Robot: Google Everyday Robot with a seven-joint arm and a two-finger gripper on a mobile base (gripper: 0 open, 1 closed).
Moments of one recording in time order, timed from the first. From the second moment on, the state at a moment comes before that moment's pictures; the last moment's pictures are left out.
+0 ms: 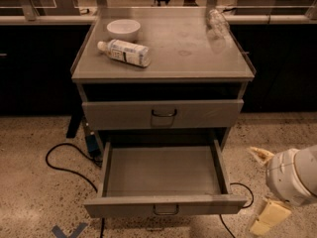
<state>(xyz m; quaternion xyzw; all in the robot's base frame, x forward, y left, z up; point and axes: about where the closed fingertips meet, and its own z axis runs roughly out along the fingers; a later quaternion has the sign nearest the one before) 0.354 -0.213 0.755 -0.60 0.77 0.07 0.21</state>
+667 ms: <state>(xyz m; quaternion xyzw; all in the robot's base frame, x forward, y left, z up) 0.384 -0.243 0.684 -0.56 0.79 0.11 0.23</state>
